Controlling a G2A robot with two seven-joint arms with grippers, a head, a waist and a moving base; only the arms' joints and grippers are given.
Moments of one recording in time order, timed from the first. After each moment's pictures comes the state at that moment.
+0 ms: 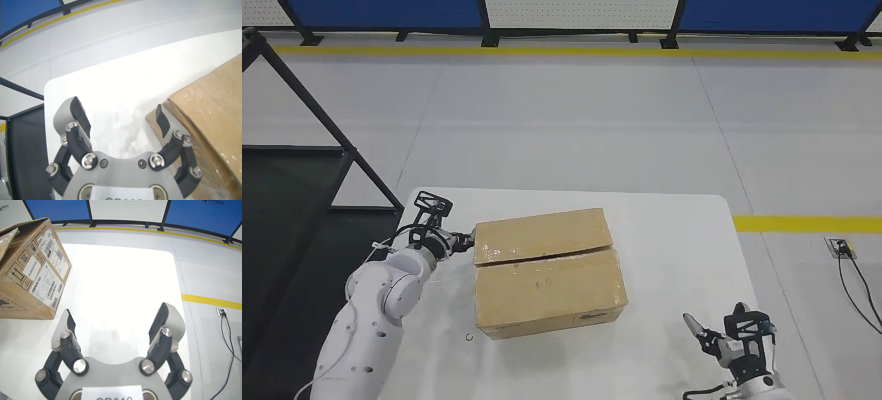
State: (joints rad) left arm 0.82 -1.16 -1.40 -1.29 1.22 -0.32 -0.48; right arm -1.67 -1.20 1.59 -1.90 -1.23 -0.07 0.10
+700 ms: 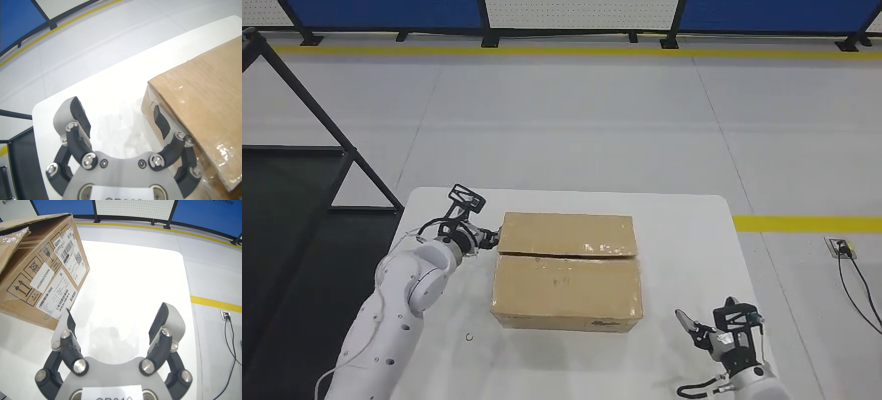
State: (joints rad) left arm 0.75 -1.18 -1.26 -1.31 1.25 -0.33 -0.48; right arm -1.62 -1.20 1.57 -1.87 -1.24 -0.09 0.14
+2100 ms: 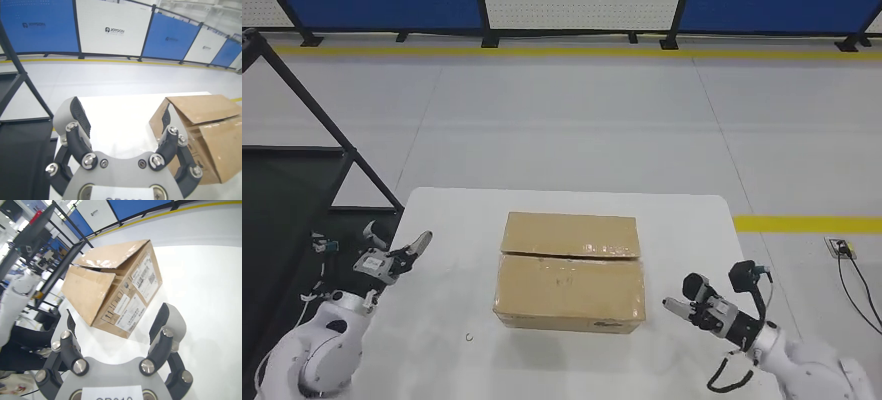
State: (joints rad) left arm 1.26 -1.12 -1.78 -1.66 0.85 -0.48 -0.16; right arm -1.30 -1.15 1.66 -1.72 -0.28 -0.57 0.80
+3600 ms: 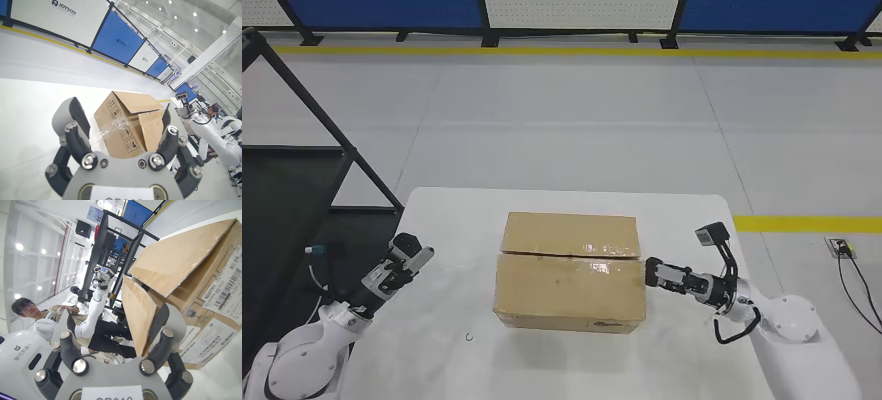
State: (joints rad) left arm 1.24 -1.08 -1.78 -1.60 0.25 -0.64 -0.52; right arm -0.95 -1.14 1.42 -1.33 0.40 -0.51 1.20
